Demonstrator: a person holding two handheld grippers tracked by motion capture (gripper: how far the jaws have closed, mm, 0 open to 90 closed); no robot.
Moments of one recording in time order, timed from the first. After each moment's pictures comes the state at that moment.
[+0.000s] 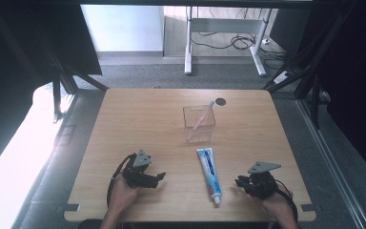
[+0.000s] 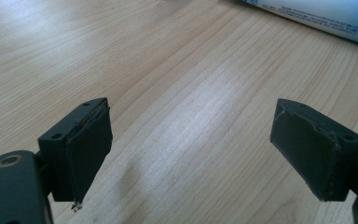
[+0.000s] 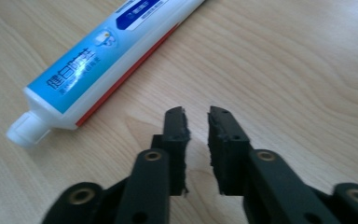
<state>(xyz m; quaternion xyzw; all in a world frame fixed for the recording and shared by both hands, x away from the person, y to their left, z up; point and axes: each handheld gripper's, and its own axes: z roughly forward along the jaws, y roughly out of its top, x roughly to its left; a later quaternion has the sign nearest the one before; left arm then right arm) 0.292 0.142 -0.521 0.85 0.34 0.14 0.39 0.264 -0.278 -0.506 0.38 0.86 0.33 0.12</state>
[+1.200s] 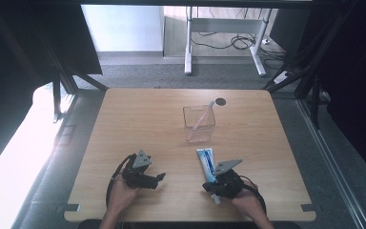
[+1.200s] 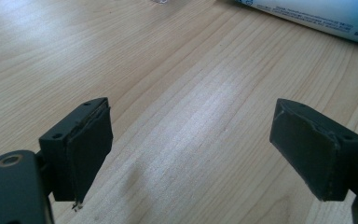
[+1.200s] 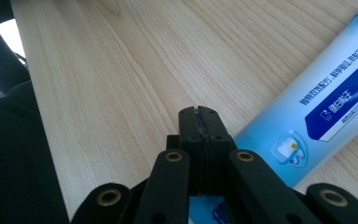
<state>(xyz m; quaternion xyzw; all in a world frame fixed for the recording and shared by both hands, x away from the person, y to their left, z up) 0.289 0.141 -0.517 0.85 0.33 0.15 0.38 0.273 -0.185 -0.508 0.27 0.90 0.35 0.01</state>
